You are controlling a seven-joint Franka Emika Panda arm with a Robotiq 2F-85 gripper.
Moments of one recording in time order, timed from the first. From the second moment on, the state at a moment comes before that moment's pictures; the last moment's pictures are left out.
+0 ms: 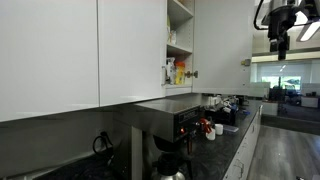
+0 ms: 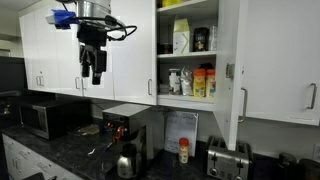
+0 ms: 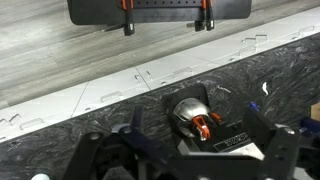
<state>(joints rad) -0.07 -0.73 -0.34 -2.31 -0.02 1.53 -0.29</state>
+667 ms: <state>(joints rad) -0.10 -0.72 -0.39 -2.31 -0.05 1.65 -0.31</state>
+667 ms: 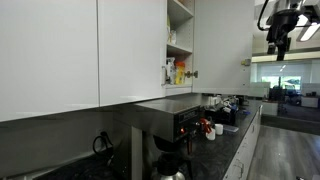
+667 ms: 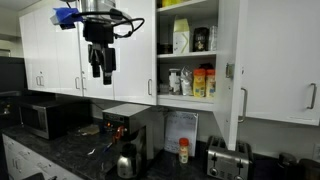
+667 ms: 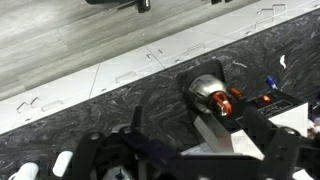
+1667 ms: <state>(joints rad) -0.11 -0.64 -0.52 -2.21 -0.07 1.96 -0.51</state>
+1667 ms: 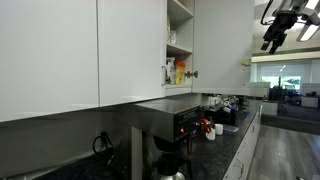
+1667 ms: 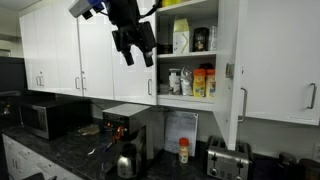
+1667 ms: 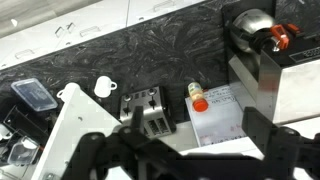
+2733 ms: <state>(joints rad) -0.11 -0.59 -0.54 -2.20 -0.02 2.12 -0.49</state>
